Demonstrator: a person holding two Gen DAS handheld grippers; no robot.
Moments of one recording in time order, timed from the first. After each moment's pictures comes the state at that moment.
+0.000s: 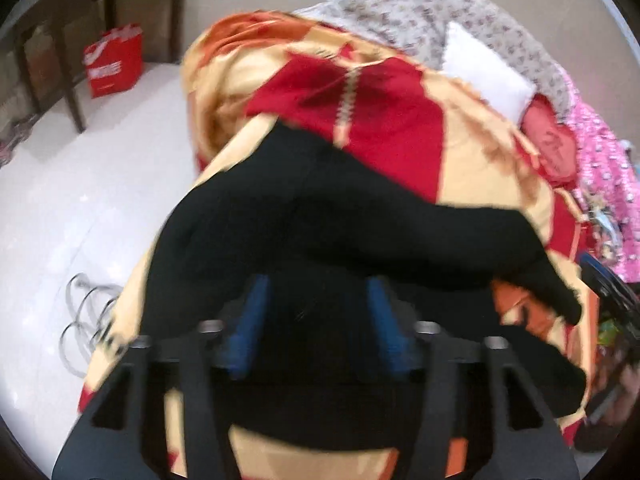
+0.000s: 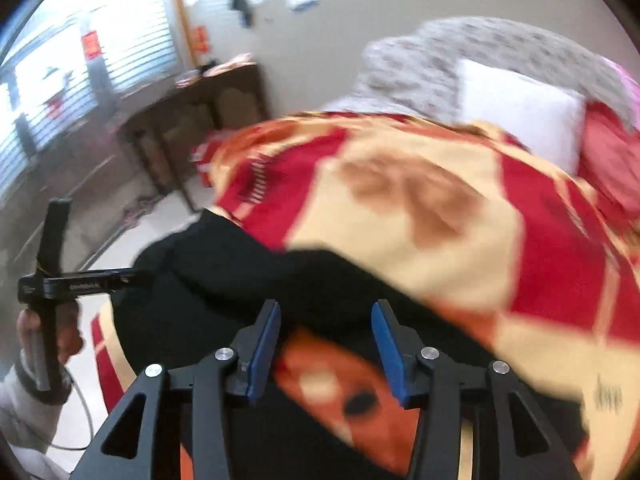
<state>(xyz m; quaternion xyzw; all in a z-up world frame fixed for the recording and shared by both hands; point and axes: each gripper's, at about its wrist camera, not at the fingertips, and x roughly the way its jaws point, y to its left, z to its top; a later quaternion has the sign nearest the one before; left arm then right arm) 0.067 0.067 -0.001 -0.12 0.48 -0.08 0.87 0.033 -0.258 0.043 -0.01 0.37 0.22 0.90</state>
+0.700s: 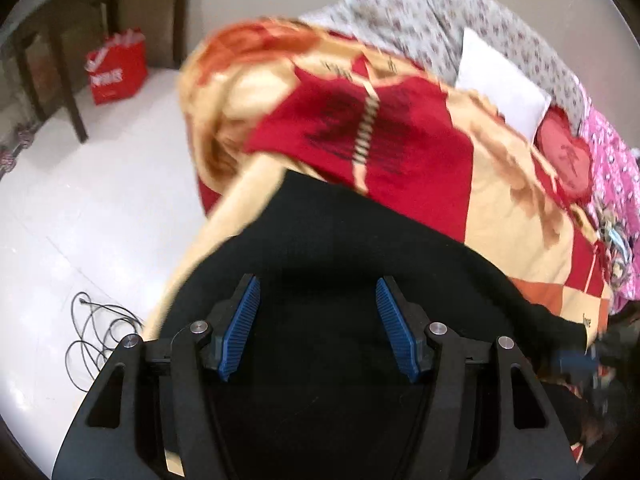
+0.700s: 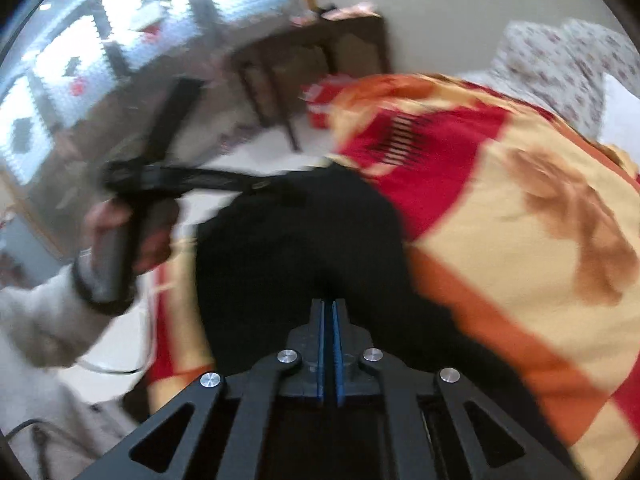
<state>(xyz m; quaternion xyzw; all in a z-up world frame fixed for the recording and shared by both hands) 0.104 0.085 0.003 -0.11 0.47 -0.05 0.87 0.021 -0.174 0.023 -0.08 0.41 0.41 0.81</state>
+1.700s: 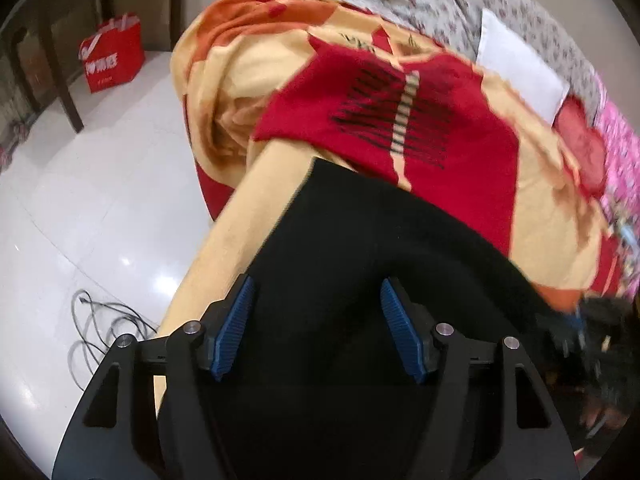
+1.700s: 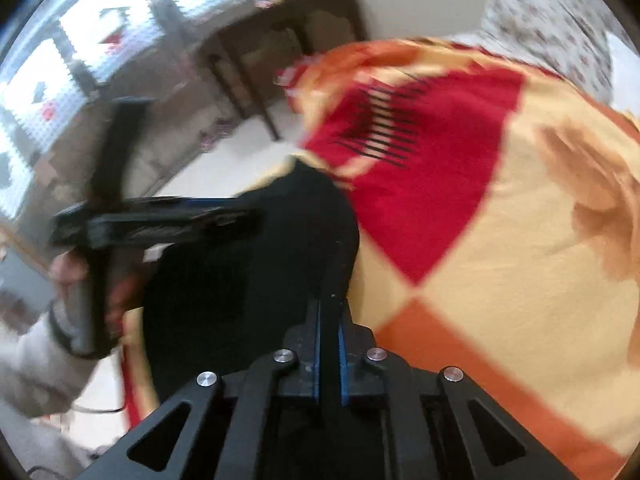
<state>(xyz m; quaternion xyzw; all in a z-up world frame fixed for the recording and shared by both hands) 0.148 0.097 -0.029 -0.12 0.51 -0.05 0.85 0.103 -0.135 -0.008 -0.05 0.46 0.38 0.80</state>
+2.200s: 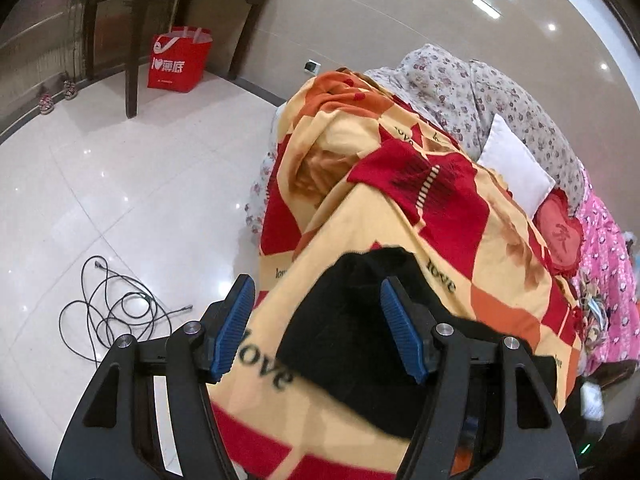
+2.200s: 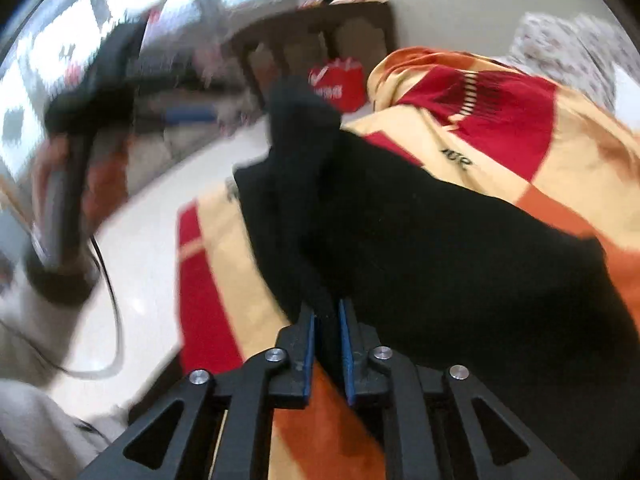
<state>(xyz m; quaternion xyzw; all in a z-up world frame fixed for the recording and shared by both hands) 0.006 0.188 0.025 -0.22 0.41 0.00 0.89 -0.057 -0.108 -0.036 -0.05 0.43 0.38 0.82</state>
